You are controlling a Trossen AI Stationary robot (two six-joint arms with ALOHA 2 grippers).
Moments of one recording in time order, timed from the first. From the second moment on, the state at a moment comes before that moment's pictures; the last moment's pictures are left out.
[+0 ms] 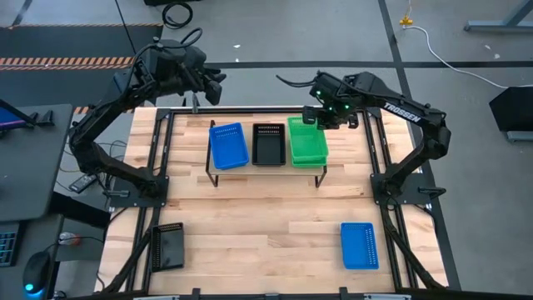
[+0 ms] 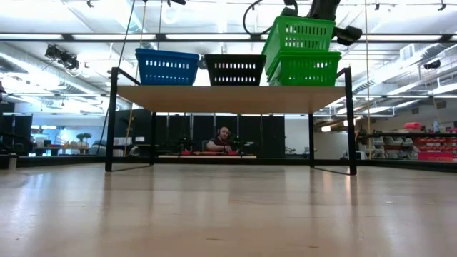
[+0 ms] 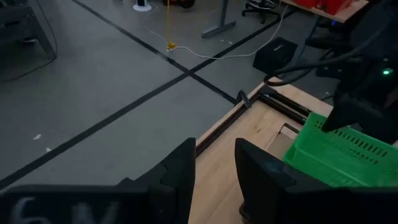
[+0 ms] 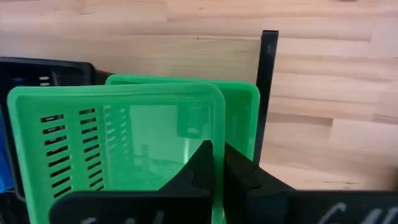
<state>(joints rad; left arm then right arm) 0.54 1.39 1.87 -0.90 -0.15 -0.15 -0.46 1.54 1.71 -1.41 -0.05 1.11</state>
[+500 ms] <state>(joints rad) 0.54 1.39 1.87 -0.92 -0.11 -0.22 -0.46 1.50 1.71 -1.41 0.01 1.13</state>
